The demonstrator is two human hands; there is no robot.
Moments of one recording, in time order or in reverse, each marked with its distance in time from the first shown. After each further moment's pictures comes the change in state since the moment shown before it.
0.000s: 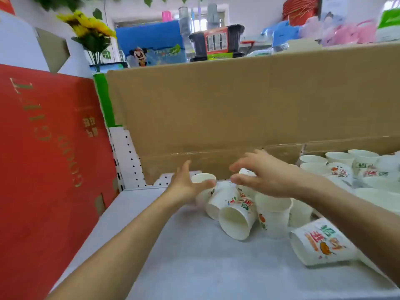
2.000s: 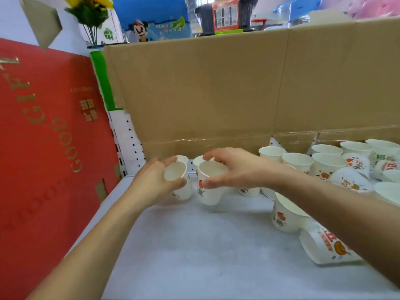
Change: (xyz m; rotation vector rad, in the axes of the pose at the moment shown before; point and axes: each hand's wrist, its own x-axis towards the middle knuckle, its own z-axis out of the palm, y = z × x) left_hand -0.045 -0.006 -0.056 0.471 0.092 0.035; right_hand 0.039 -0.030 0.033 0.172 -0.118 -0.058
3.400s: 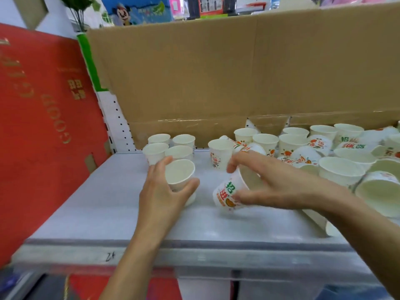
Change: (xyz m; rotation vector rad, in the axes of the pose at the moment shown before) left_hand -0.110 0.085 0.066 -0.357 0.359 -0.081; right_hand -0.155 0.038 -0.028 0.025 -0.043 -0.077
